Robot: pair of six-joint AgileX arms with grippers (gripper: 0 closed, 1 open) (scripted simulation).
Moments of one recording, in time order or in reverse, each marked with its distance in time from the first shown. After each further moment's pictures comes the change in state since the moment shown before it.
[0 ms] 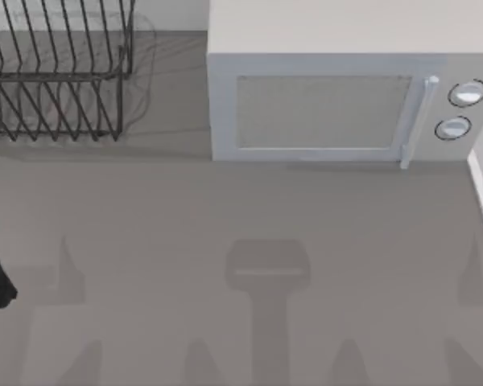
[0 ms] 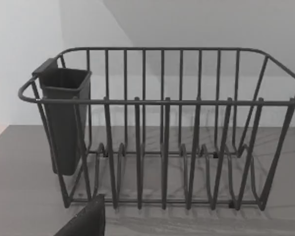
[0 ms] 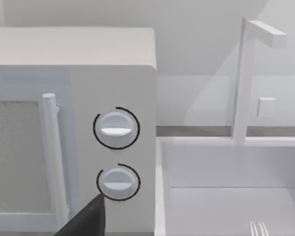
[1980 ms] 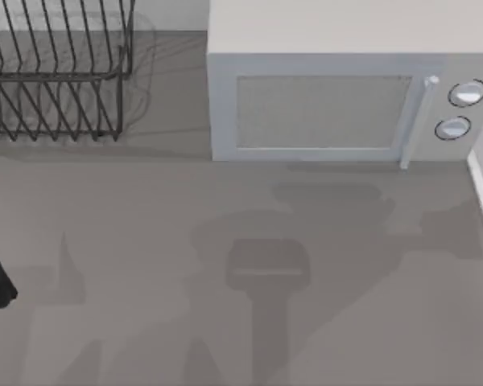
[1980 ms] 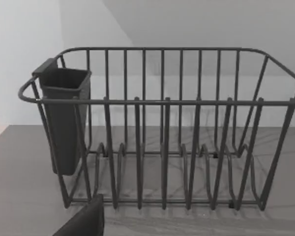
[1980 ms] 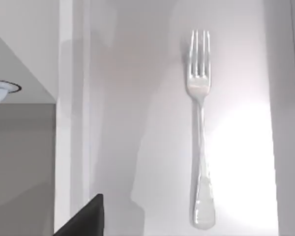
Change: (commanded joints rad) left arm 0.000 0.000 0.000 0.000 0.000 0.000; right arm -0.174 1.603 1.424 -0.845 0.004 -0.159
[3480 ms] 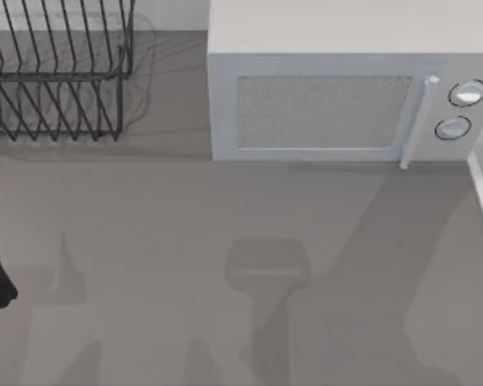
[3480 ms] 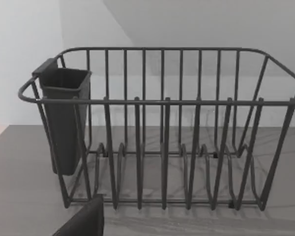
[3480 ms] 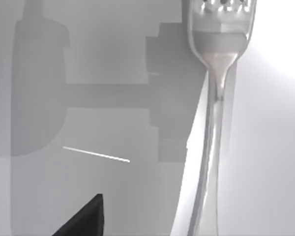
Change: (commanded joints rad) left arm 0.000 0.000 0.000 0.000 0.000 0.000; right arm -0.088 0.924 0.669 -0.292 0.003 -0.084
